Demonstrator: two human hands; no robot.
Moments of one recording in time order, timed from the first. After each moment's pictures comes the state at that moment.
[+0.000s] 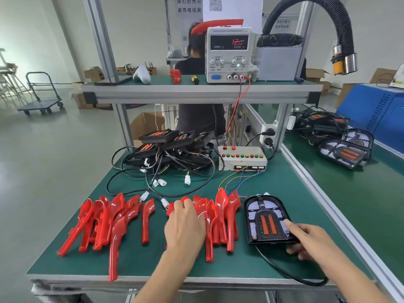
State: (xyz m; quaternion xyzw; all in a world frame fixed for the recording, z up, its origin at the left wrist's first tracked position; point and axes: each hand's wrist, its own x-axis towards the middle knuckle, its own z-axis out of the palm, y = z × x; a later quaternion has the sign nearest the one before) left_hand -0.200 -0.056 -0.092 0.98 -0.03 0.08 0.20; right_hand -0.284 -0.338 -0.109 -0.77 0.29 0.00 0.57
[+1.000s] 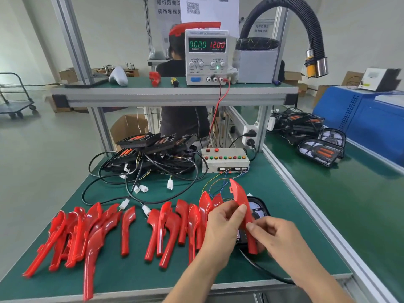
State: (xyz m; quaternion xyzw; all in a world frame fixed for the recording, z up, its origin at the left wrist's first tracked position) left_hand -0.220 -0.156 -0.093 0.62 -0.17 -0.12 0.75; right_hand -0.308 -0.273 -0.052 -0.81 0.15 -0.08 0.56
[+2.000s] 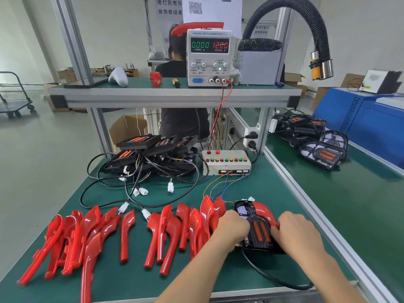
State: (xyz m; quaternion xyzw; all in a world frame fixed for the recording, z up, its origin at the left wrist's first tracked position) left_hand -0.179 -0.190 -0.093 0.84 -0.05 -0.26 0.47; right_hand -0.261 -0.321 -0.073 -0.96 0.26 -0.02 0.02
